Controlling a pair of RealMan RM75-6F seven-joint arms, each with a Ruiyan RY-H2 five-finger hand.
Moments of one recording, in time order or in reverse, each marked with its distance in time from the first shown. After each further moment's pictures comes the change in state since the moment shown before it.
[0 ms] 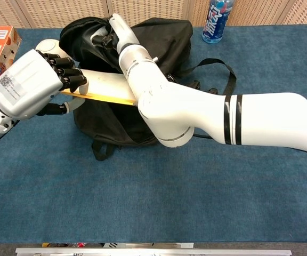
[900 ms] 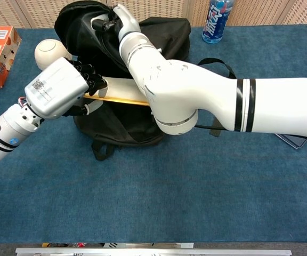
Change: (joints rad) left arm -0.054 -0.158 -0.003 0.169 -0.077 -0.056 -0.036; right arm -0.006 0.057 0.051 -0.092 0.114 -0.002 0.102
